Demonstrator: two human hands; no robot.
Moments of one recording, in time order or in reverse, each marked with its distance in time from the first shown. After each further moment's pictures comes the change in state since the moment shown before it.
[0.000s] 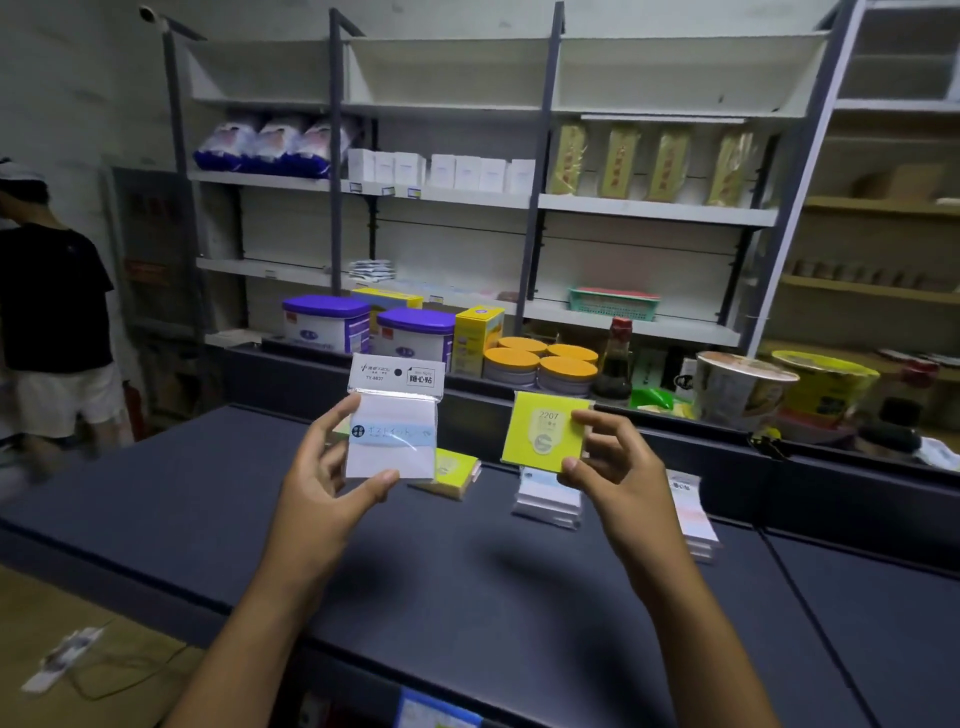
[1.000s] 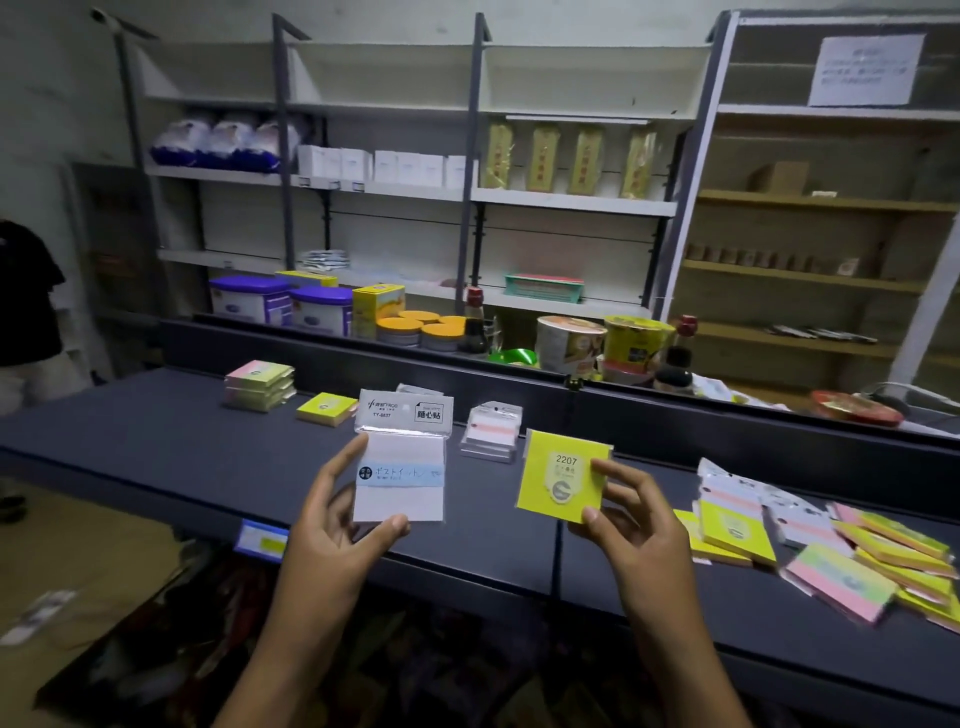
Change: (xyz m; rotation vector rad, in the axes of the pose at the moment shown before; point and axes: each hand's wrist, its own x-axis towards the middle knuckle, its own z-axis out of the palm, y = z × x) left_hand -0.221 0.082 0.201 -0.030 -0.048 -0.105; right_hand -0.185 -0.030 -0.245 0.093 0.113 -0.014
